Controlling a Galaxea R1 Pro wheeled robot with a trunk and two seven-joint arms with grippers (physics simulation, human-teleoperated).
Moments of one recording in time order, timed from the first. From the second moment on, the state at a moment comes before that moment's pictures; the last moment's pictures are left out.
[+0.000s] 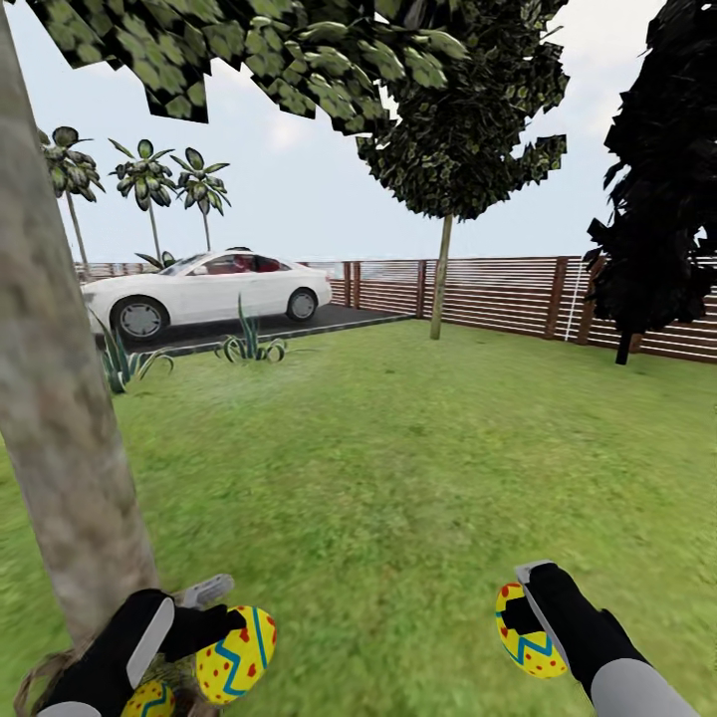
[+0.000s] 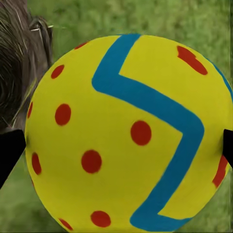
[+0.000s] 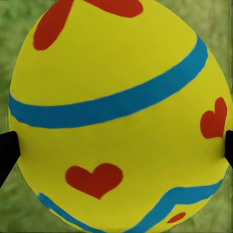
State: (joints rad) left arm -0.45 0.13 0.09 -0.76 0.32 0.85 -0.10; right arm -0.55 -0.14 0.04 -0.67 0.17 0.82 0.06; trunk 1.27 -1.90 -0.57
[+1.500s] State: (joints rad) left arm -0.45 0.12 0.09 -0.75 0.32 0.85 -0.09; right arm -0.55 -0.14 0.04 -0.67 0.17 0.82 0.06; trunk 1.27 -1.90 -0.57
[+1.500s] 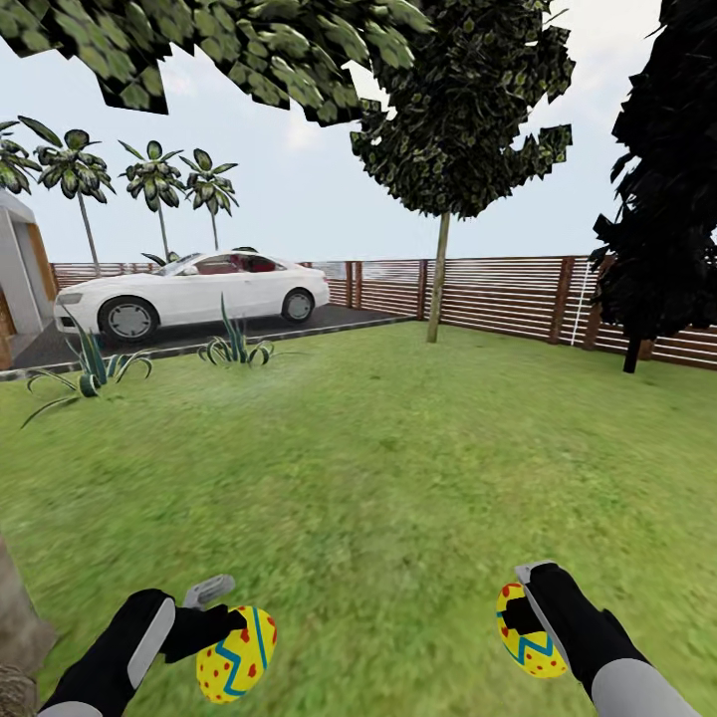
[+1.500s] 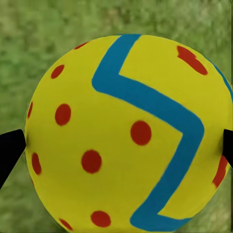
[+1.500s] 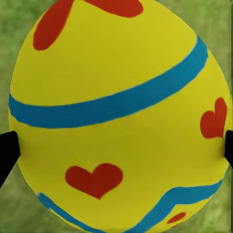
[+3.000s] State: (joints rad) left arm -0.45 0.12 0.09 -0.75 0.32 0.85 -0.09; right arm -0.55 -0.14 0.04 -0.67 0.17 0.82 0.06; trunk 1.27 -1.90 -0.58
